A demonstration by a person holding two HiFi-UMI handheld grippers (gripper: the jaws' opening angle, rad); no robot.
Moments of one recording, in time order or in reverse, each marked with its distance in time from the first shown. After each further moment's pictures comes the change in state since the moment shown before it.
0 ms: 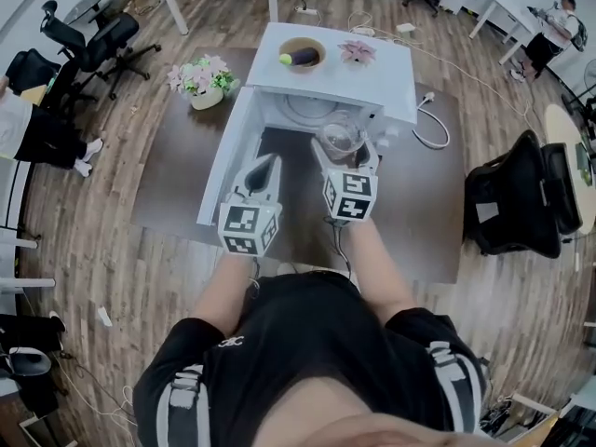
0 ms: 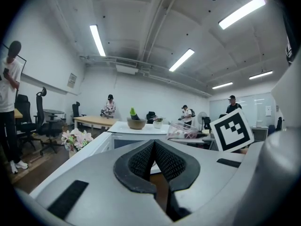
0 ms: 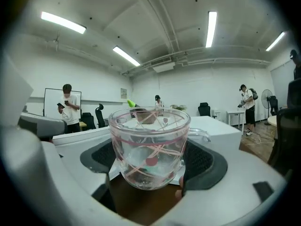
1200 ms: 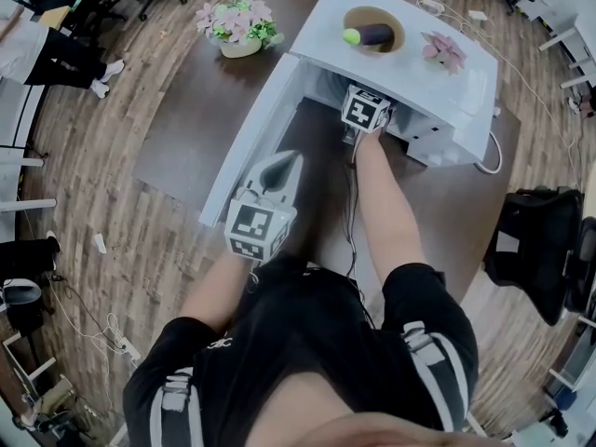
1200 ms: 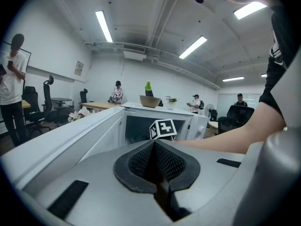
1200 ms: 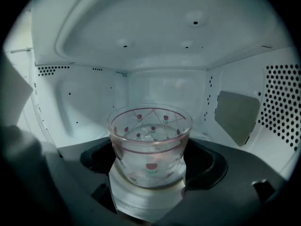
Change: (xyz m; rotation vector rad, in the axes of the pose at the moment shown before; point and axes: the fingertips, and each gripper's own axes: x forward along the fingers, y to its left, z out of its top) left arm 0.034 0.047 -0.068 -0.065 0.150 0.064; right arm 0.266 -0.034 -0.133 -0.001 0.315 -0.141
